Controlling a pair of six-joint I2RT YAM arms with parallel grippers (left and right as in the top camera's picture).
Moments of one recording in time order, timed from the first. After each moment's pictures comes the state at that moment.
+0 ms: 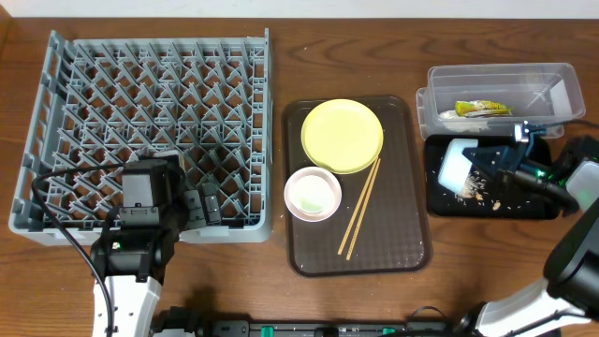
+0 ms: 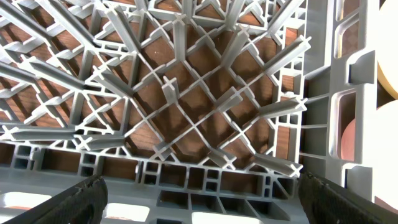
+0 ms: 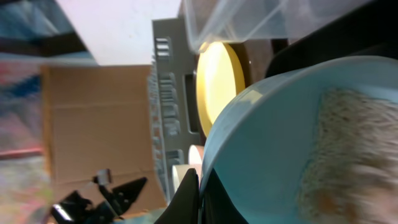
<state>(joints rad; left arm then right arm) 0.01 0.91 0.77 -0.84 0.01 -0.17 -0.56 1.86 1.03 -0.73 -1.30 -0.01</state>
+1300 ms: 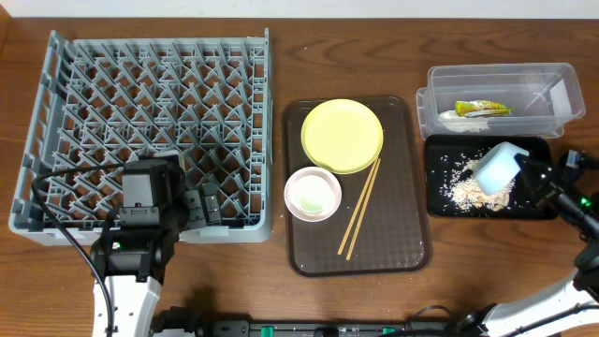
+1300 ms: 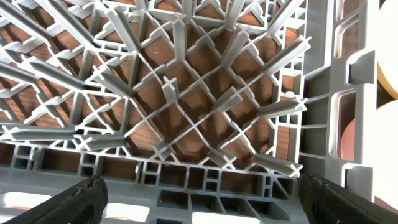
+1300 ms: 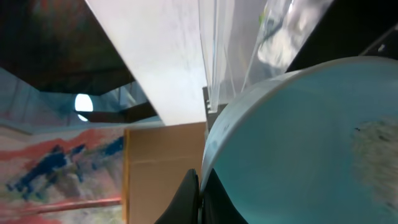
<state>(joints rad) 0.01 0.91 0.77 -0.84 0.01 -0.17 -0.83 1.97 1.03 -0.70 -1.52 0.06</state>
